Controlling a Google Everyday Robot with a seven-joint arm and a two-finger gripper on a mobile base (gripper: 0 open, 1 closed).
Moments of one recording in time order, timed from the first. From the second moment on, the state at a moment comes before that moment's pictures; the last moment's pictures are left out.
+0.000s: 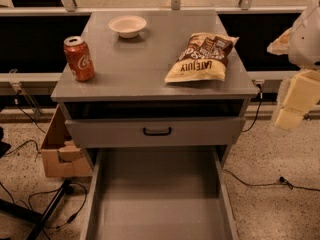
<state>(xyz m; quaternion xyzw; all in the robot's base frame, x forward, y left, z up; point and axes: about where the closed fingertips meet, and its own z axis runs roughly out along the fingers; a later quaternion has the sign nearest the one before) 0.438 -0.217 0.976 -0.60 0.78 -0.03 0.16</state>
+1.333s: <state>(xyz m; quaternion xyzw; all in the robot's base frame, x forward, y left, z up) 0.530 -0.156 0.974 -0.55 0.75 0.06 0.35</state>
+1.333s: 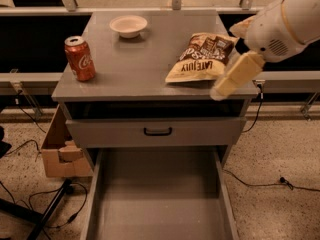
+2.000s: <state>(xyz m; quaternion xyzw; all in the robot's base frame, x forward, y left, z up) 0.611 -0.051 0.974 -0.51 0.66 0.18 0.52</state>
